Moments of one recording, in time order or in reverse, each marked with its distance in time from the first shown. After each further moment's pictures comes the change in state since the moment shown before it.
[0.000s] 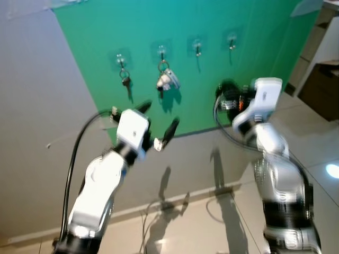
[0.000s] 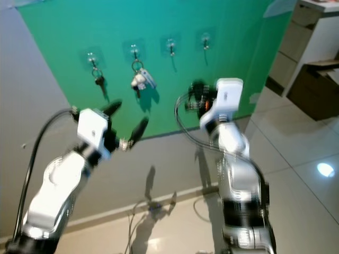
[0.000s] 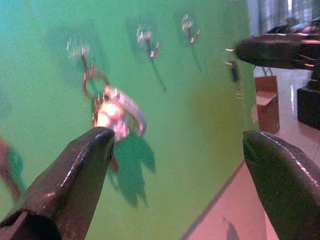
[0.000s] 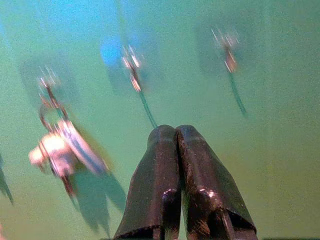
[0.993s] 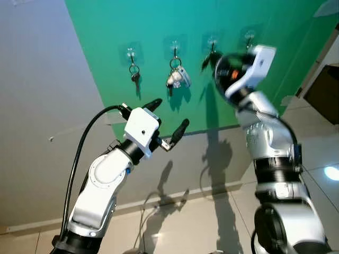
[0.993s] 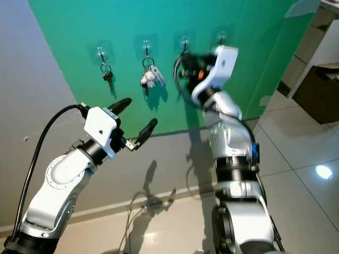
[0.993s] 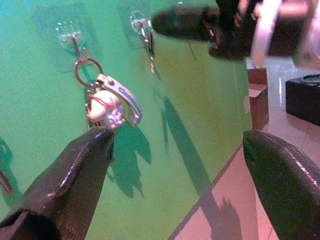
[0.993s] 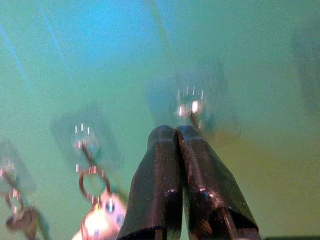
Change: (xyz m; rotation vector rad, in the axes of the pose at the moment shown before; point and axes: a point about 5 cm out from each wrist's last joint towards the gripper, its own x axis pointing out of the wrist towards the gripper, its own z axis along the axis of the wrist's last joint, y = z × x) left arm 0.003 -0.011 0.007 0.022 0.019 -0.077; right arm 0.054 -0.001 0.021 0.197 -0.074 0.136
